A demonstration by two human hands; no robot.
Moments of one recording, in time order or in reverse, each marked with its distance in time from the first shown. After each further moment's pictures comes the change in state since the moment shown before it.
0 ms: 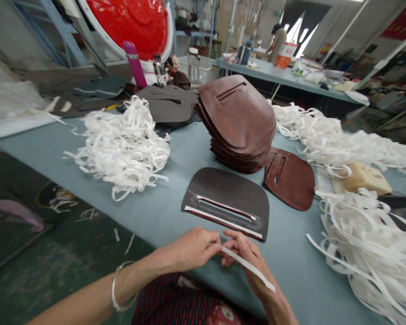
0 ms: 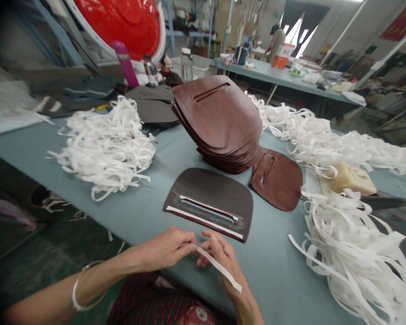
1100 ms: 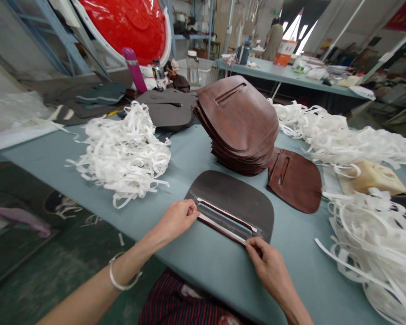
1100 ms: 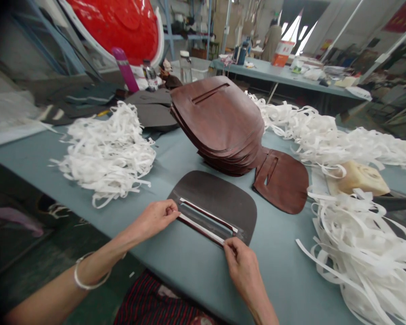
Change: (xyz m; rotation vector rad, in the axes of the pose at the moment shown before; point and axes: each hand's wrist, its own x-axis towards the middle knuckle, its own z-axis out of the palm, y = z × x) left_hand 0.020 -0.054 -0.049 0.176 0.408 -0.254; right_hand 0.003 -0.002 -0.032 -0.800 0.234 -0.090
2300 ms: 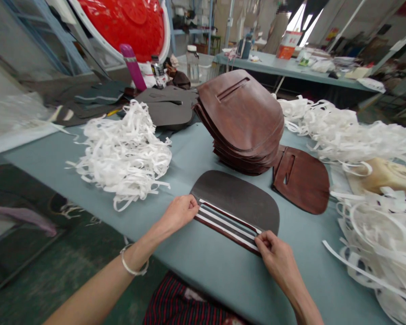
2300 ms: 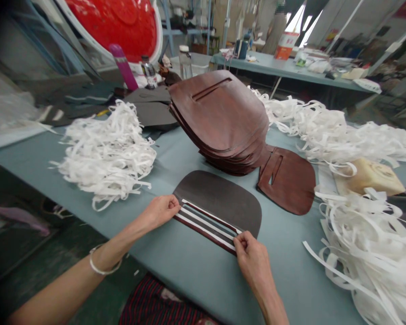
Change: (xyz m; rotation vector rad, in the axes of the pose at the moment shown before) left_hand 0.029 -0.019 0.006 0.068 -0.031 -0.127; right_hand 0.026 0.020 -0.006 -0.180 0.157 0.071
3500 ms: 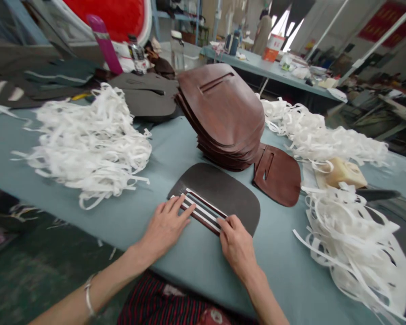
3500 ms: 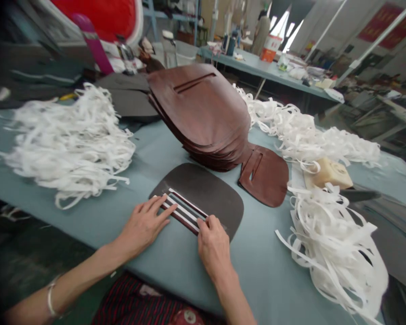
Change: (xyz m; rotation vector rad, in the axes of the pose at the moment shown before) left_hand -0.045 0.007 0.038 0.545 0.279 0.464; right_hand -0.004 -0.042 0.017 -0.339 0.060 -0.340
